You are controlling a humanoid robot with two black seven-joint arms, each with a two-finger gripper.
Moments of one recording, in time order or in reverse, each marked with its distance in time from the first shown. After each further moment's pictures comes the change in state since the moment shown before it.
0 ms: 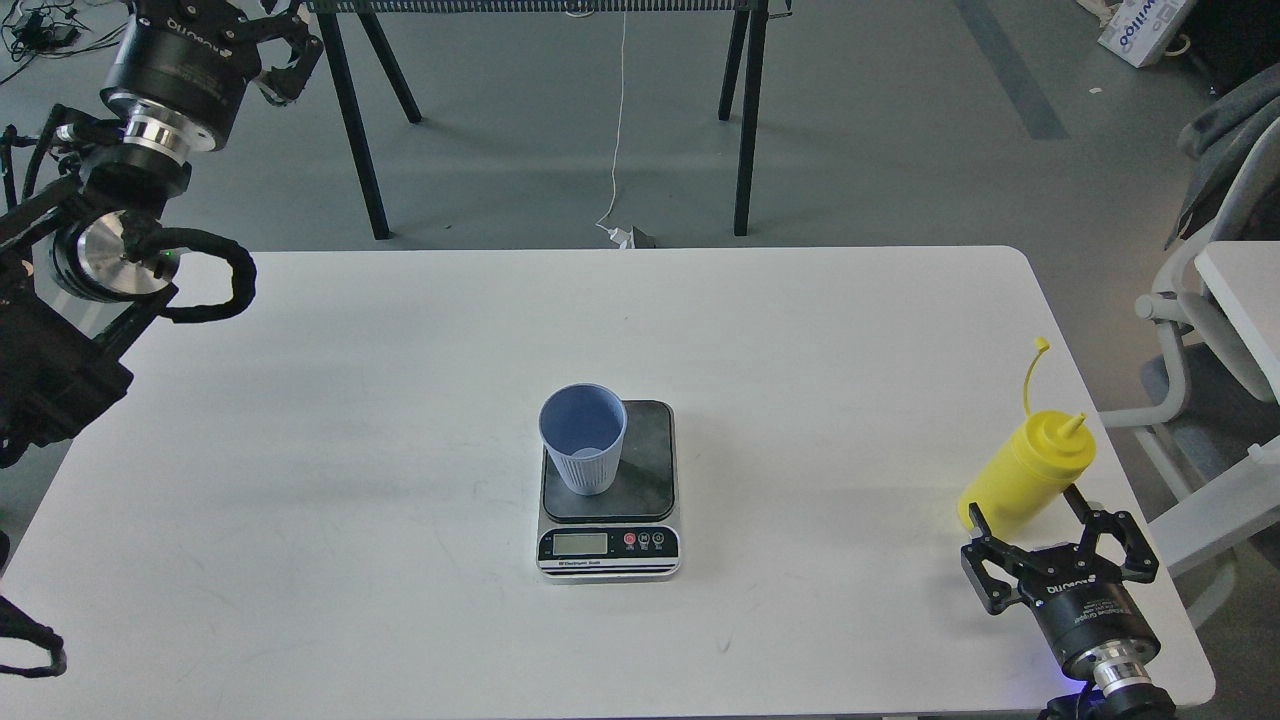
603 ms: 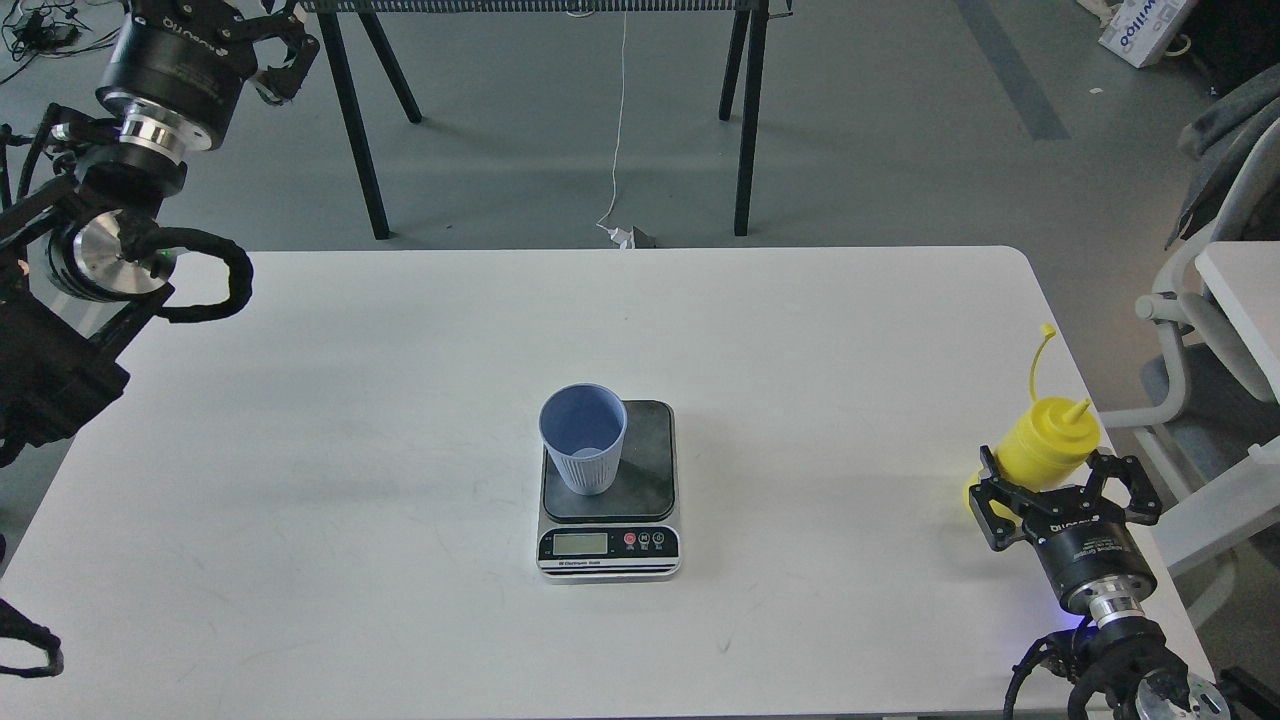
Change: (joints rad) left arm 0.000 0.004 0.000 0.000 0.001 0.002 0.001; right arm 0.140 0.018 -0.003 -0.128 0.025 0.000 -0.002
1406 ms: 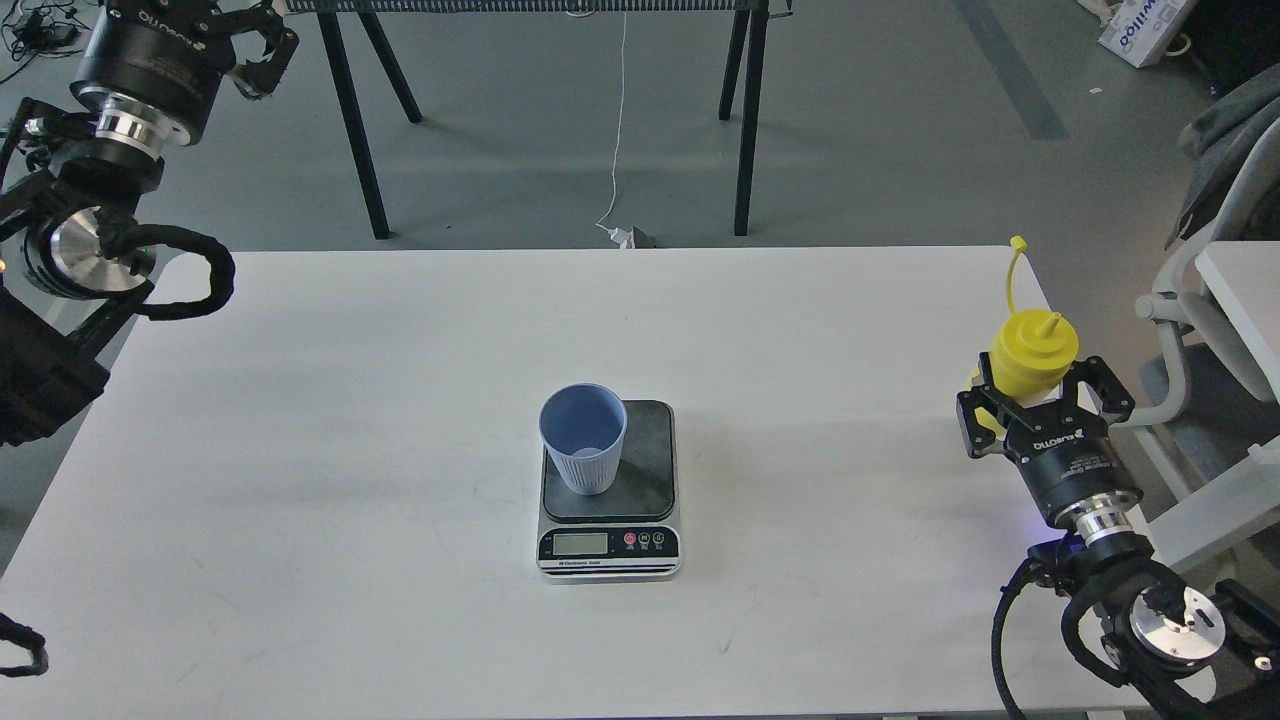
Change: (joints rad) left arm -0.001 0.029 -0.002 0.000 0.006 -0.001 -0.006; right arm 0.198 -0.079 -0.007 0.091 -0.027 0.000 -0.073
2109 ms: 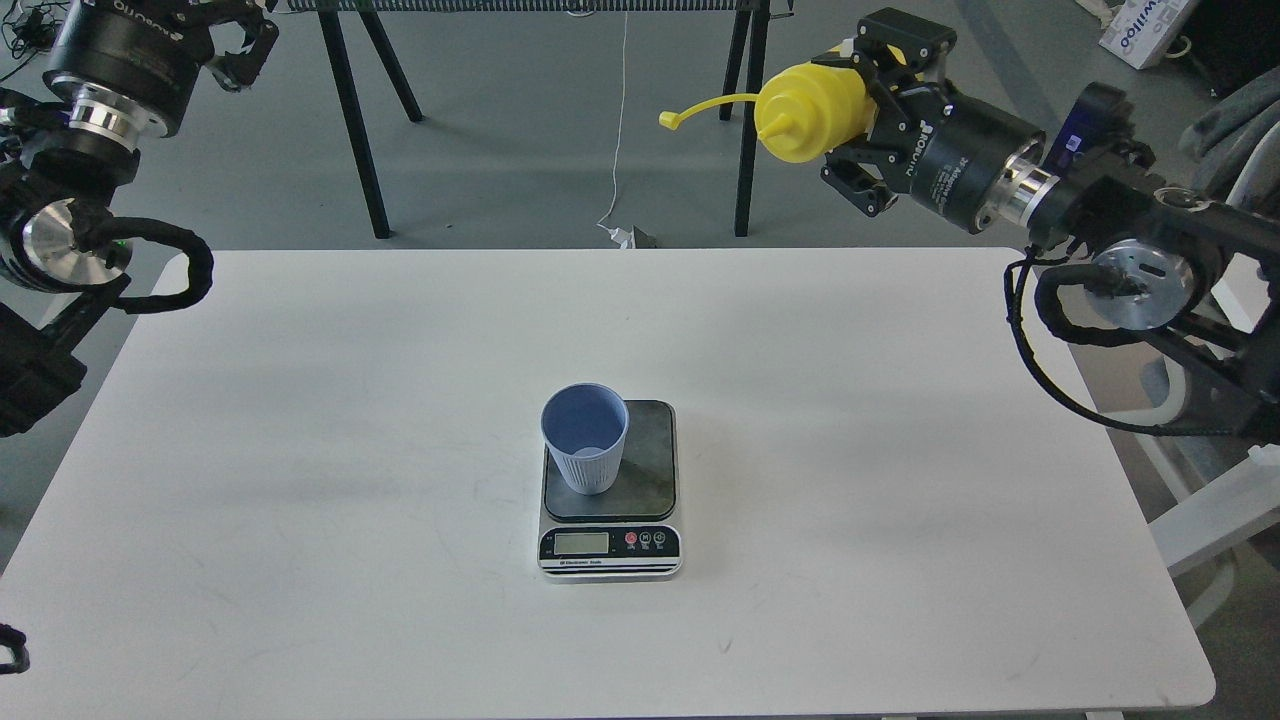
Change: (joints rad) left arm -0.009 0.032 0.004 -0.002 0.002 -0.007 0.012; right arm 1.025 -0.120 -0.820 0.094 -0.568 -0.374 -0.012
